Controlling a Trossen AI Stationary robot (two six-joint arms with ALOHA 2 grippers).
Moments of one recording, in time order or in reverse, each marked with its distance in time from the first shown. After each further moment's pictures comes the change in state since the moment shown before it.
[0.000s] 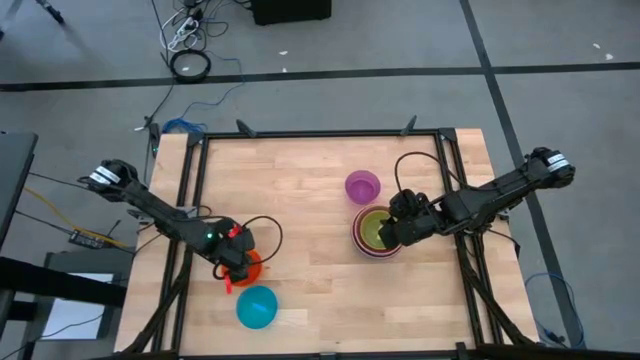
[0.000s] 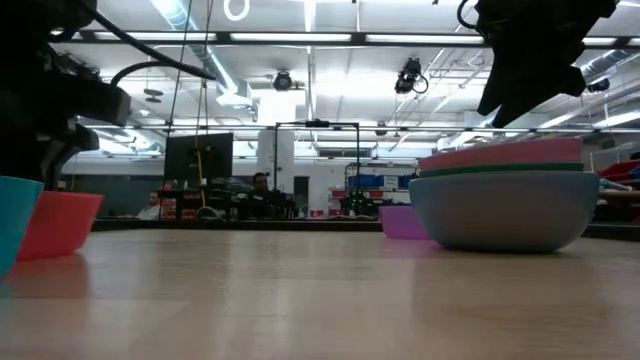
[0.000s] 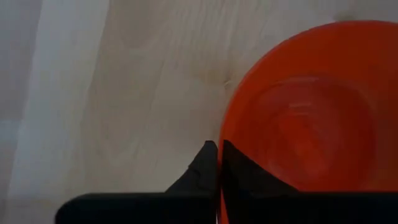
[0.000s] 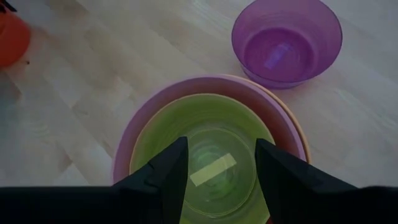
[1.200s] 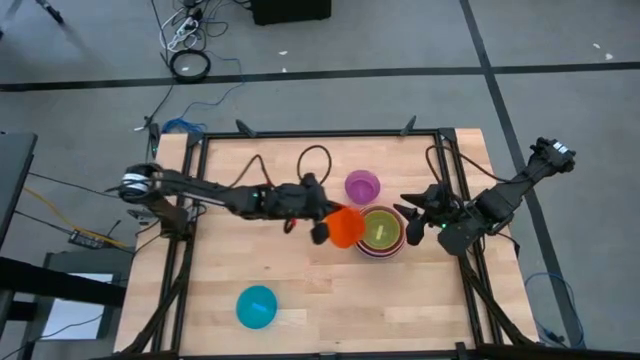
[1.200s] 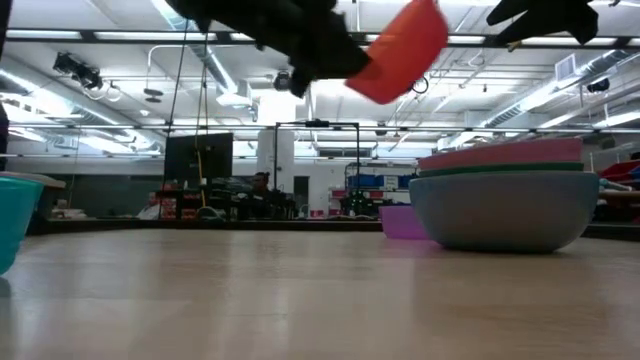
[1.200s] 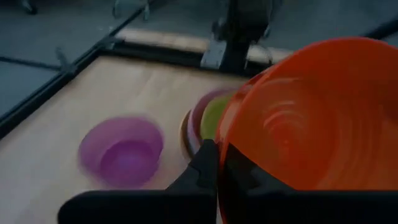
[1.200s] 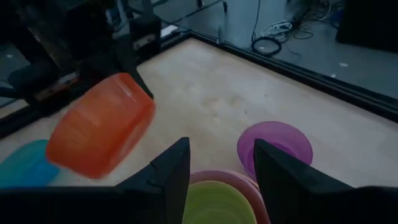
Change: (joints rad) left arm 0.458 0.282 0.409 0.968 -0.014 0.673; right arm 0.262 -0.239 -0.001 0.006 0.496 -0.080
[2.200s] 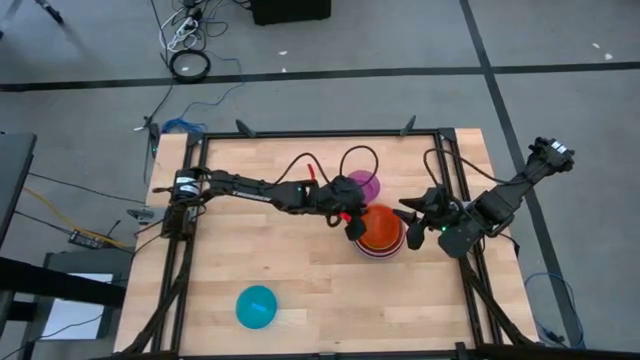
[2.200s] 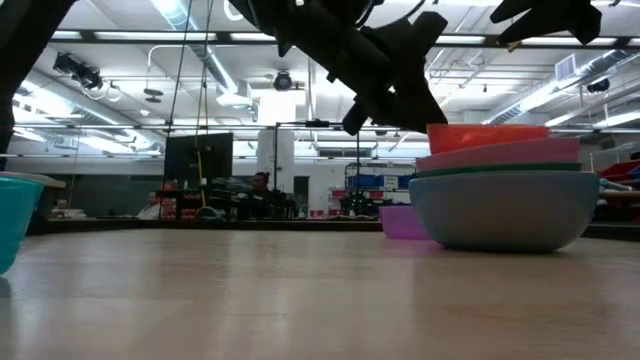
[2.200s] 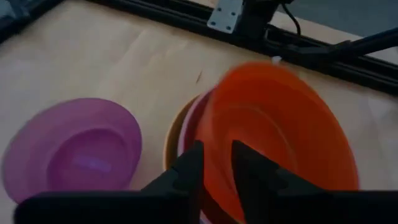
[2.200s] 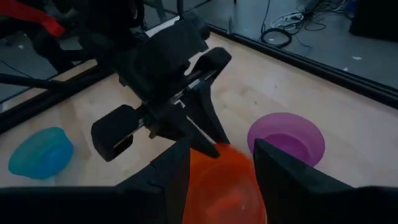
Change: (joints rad) left arm 0.059 0.396 0.455 -0.252 0.086 -0.122; right arm 0.021 0.009 0.000 0.009 -0.037 0.004
